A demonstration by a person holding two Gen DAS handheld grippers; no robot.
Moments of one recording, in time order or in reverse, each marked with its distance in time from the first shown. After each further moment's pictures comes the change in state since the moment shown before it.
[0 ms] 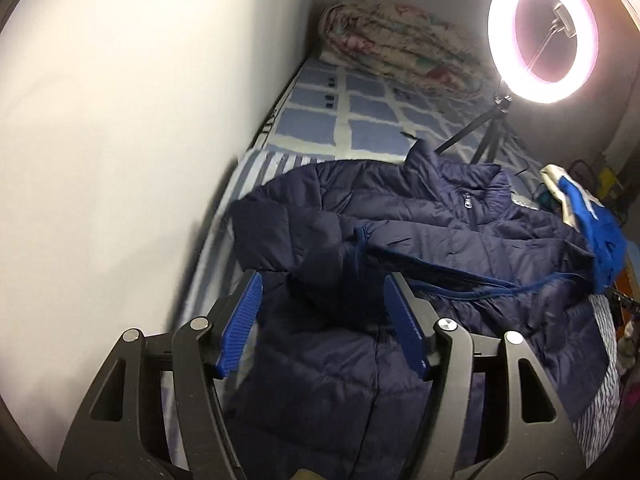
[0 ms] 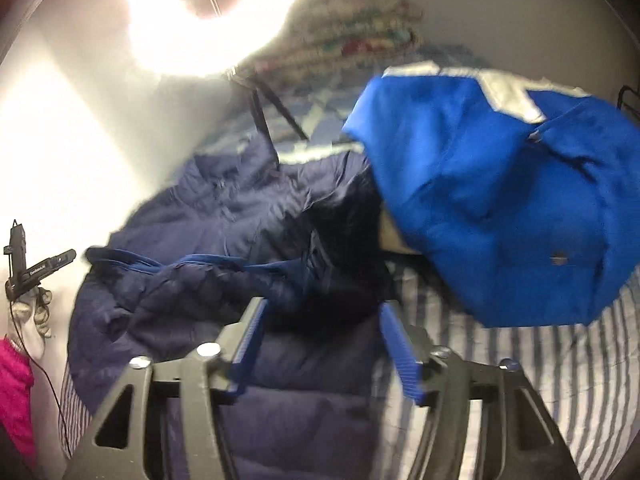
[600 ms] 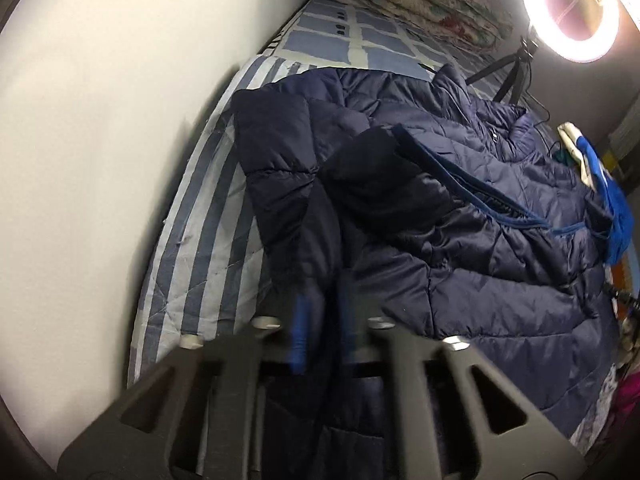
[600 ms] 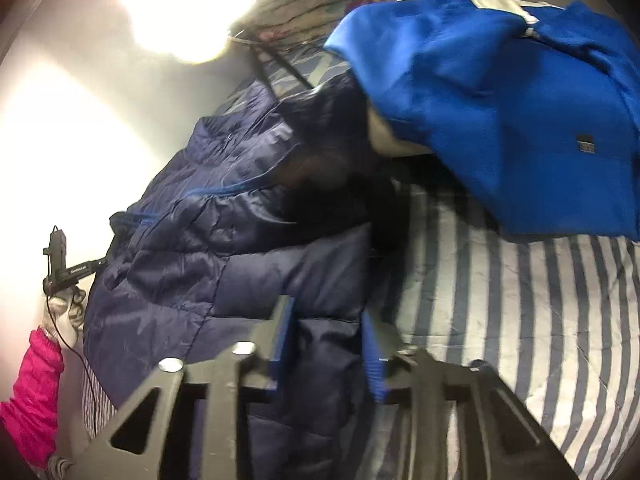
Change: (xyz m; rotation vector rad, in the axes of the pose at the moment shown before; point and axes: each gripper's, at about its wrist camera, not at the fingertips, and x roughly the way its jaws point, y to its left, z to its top) left arm 0.062 0.019 -0.047 -0.026 0.182 -0.020; right arm 0.035 -0.019 -0.039 0.048 0.141 0.120
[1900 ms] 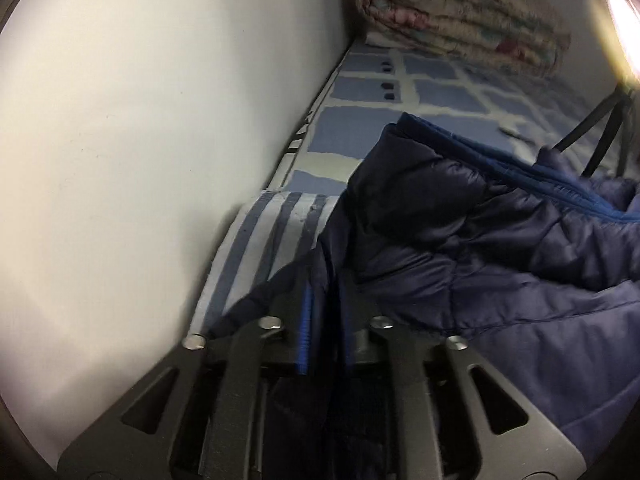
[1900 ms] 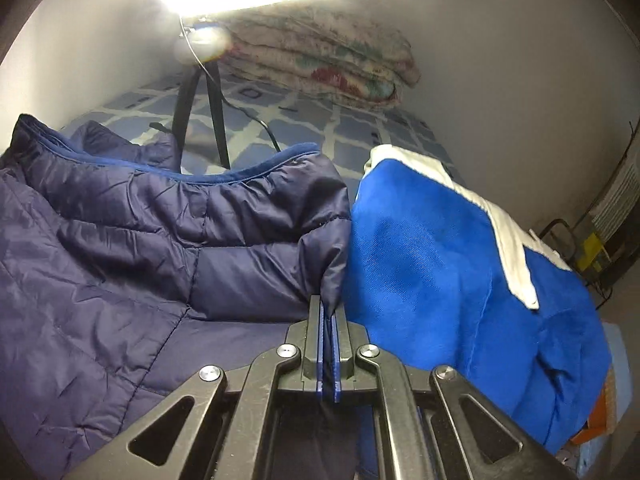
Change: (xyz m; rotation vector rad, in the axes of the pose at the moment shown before) left arm 0.107 -0.029 0.154 0.055 -0.187 0.340; right arm 0.084 0.067 0.144 -0.361 -0.167 -0.675
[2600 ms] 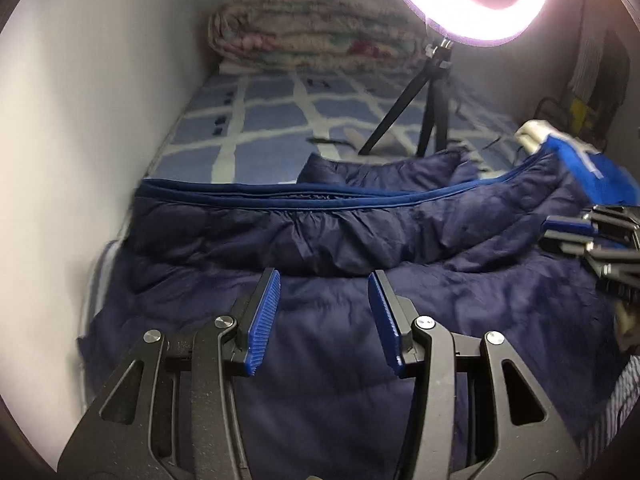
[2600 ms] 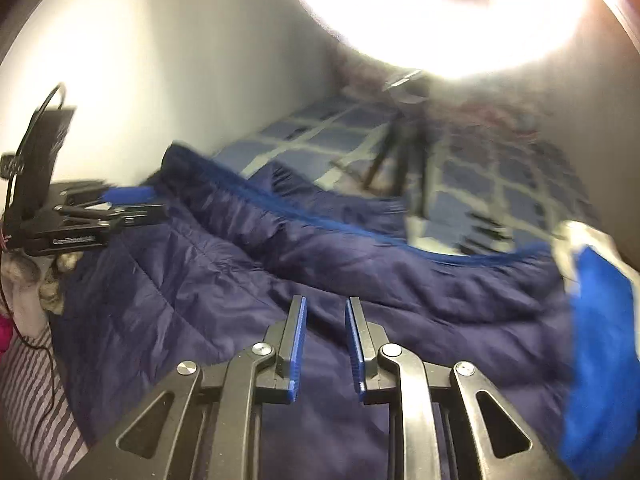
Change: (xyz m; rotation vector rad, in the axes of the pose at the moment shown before) left arm -0.066 -0.116 0.007 0.205 -0.030 -0.375; right arm -0.035 0.109 0.040 -0.097 -0.050 0.528
